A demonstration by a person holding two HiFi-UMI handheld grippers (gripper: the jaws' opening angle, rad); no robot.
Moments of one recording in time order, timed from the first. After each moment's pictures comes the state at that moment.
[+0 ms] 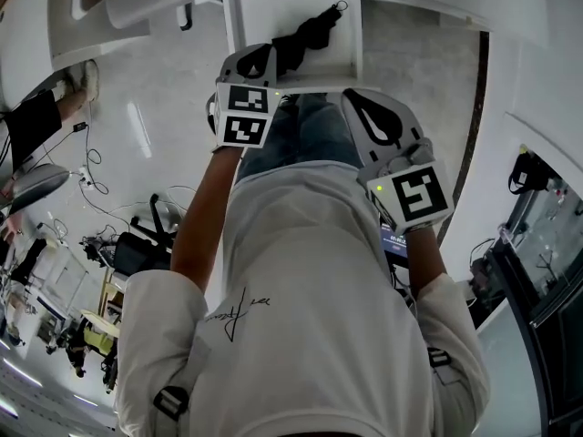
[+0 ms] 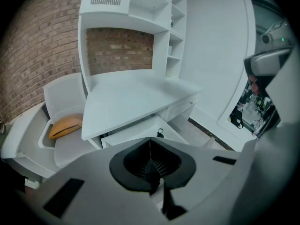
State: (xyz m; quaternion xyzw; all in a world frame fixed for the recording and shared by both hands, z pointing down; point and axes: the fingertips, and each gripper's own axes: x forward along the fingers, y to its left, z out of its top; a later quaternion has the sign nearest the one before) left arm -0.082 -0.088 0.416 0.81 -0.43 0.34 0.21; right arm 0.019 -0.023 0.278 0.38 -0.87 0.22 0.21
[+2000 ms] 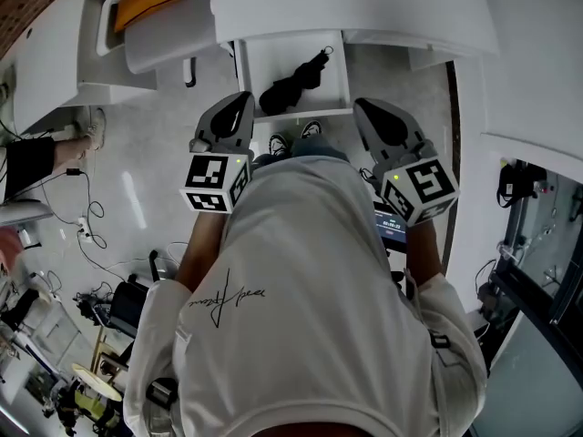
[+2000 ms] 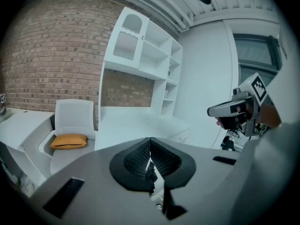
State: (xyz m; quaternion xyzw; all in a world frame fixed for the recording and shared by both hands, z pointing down) left arm -0.139 -0.017 0.259 0.86 -0.46 0.14 0.16; right arm 0.027 0.014 0.212 0.43 -0.87 0.16 0.17
